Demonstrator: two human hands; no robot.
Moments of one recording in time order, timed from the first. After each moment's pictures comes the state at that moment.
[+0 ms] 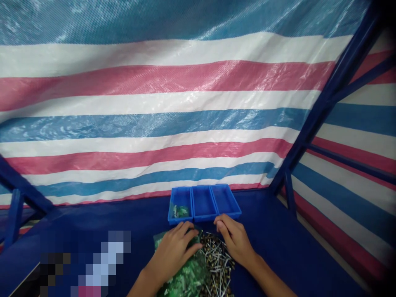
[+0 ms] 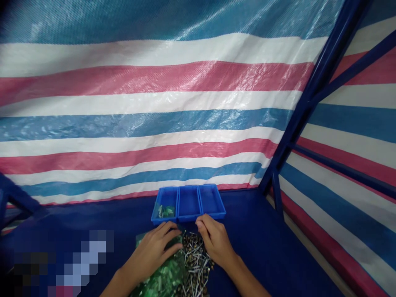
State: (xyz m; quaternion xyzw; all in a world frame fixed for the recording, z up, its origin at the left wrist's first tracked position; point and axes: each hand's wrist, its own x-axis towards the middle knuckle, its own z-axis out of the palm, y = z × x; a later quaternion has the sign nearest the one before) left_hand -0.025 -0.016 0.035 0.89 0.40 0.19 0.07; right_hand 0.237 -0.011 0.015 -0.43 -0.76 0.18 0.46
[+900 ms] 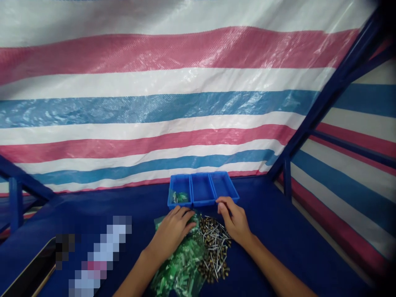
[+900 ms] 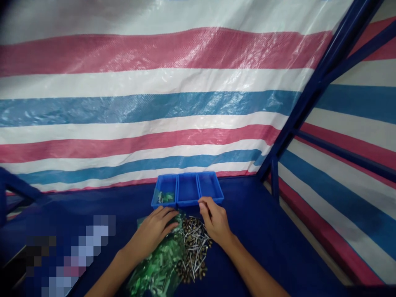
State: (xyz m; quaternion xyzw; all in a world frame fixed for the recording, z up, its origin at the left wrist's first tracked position) left_hand -0.025 -0.013 0.034 0.89 0.41 0.20 0.05; right_hand 0.242 -0.013 0.013 -0.47 -0.72 0.16 0.48
